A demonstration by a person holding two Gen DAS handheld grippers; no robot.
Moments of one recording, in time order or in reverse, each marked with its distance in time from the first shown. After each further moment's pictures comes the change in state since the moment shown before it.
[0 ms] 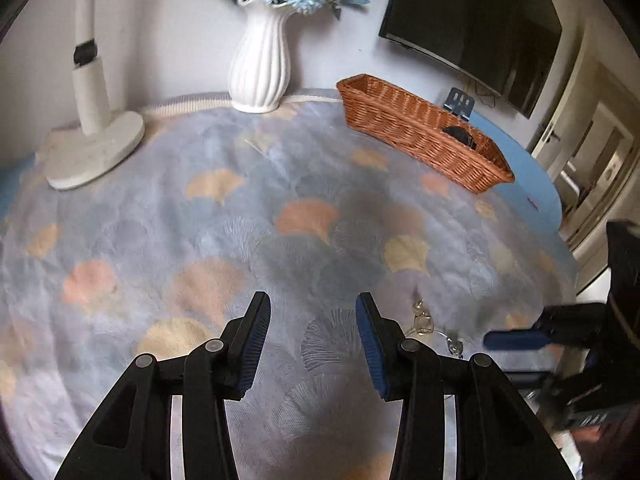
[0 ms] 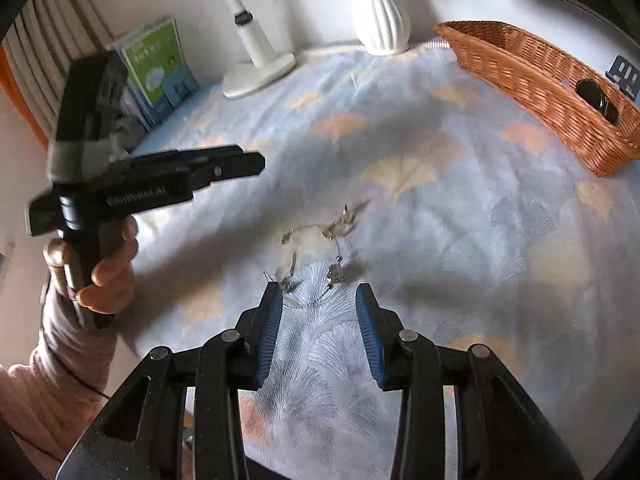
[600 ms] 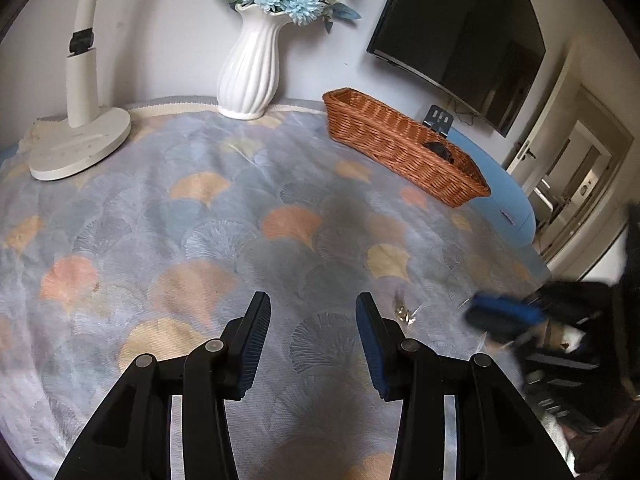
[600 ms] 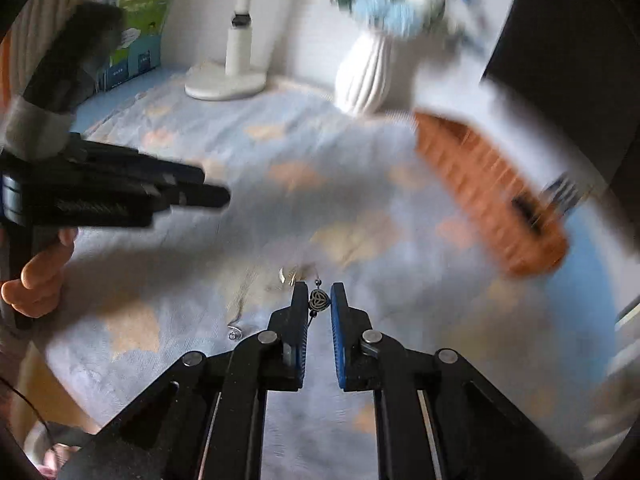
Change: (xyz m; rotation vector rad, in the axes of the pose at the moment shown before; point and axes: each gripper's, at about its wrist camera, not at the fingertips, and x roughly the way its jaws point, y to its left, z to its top) left arm -0.005 0.006 -0.006 -0.020 -0.044 -0.112; right arm -0.013 0.048 0.024 -0.274 -0.110 -0.470
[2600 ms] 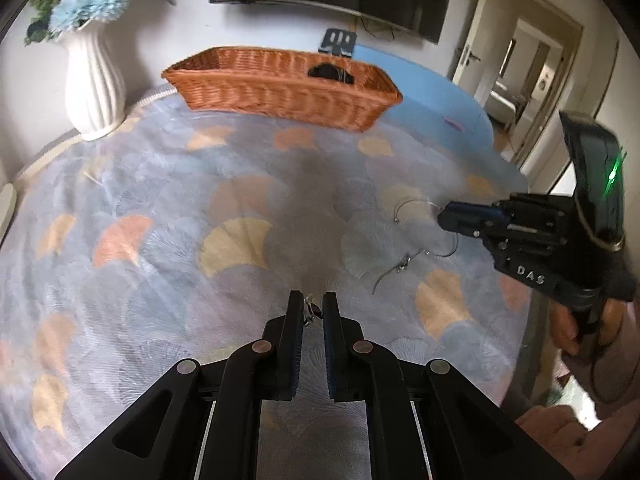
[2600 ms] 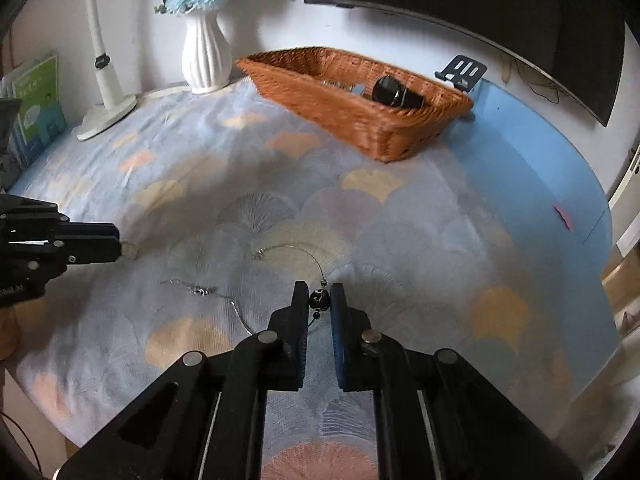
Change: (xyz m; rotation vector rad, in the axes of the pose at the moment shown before) left arm 0.053 -0.110 -0.004 0.318 0.161 -0.075; right arm 0.030 -0.137 -0.092 0.398 0.037 -0.034
